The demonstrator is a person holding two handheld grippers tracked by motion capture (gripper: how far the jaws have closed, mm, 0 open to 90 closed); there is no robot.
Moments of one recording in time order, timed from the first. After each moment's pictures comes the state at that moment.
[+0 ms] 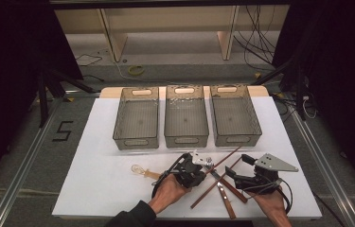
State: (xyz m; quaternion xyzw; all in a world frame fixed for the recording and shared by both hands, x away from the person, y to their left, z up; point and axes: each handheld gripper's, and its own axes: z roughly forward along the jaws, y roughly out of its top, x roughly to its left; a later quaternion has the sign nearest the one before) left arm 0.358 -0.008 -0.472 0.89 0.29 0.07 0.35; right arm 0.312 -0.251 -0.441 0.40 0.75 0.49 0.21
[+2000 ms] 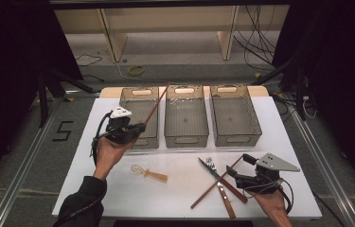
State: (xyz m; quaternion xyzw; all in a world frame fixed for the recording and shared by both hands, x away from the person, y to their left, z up) left arm 0.427 0.176 -0.393 0.76 0.44 0.18 0.44; right arm 0.312 -0.253 -0.441 0.40 0.74 0.49 0.21
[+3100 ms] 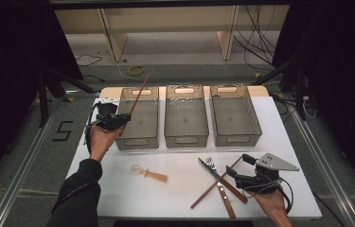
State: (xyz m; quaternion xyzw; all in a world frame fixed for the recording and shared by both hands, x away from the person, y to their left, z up) left arm 0.484 0.218 -0.413 0.73 0.52 0.20 0.40; right arm 0.313 -0.252 -0.442 0.40 0.74 0.49 0.21
